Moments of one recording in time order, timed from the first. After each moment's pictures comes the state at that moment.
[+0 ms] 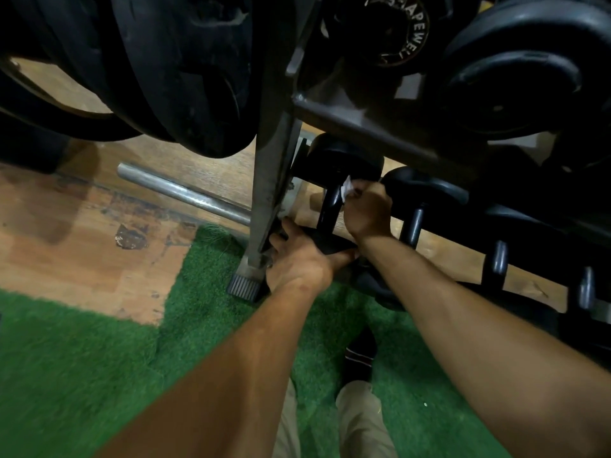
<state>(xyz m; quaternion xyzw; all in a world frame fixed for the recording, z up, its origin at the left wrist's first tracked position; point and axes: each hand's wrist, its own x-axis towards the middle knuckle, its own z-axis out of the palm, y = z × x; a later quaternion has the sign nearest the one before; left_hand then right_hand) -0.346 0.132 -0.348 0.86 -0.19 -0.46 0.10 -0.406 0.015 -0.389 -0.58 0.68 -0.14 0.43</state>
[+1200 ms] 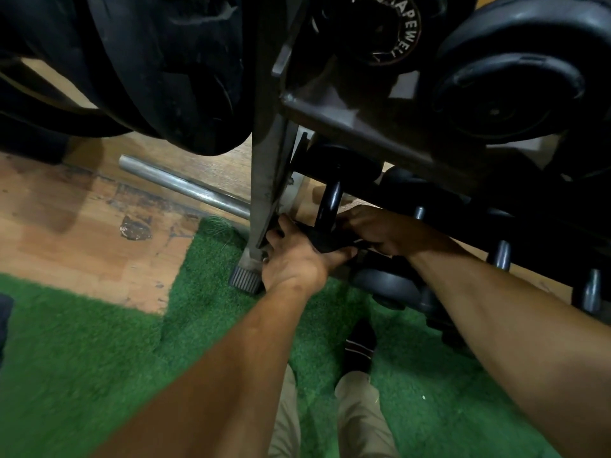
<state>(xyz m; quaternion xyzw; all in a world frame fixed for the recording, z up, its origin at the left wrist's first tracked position) -0.345 0.134 -0.348 0.86 -0.19 -0.46 0.12 -0.456 -0.013 -0.405 -0.50 0.34 0.21 0.77</state>
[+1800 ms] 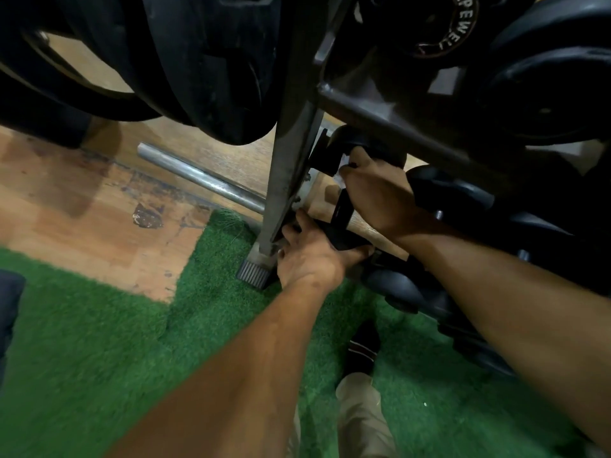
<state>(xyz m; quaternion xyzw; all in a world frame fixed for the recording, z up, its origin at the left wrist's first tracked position) -0.349 0.135 -0.344 0.87 -0.19 -0.45 0.11 -0.397 -0.010 -0.369 -0.95 0.30 0.06 0.01</state>
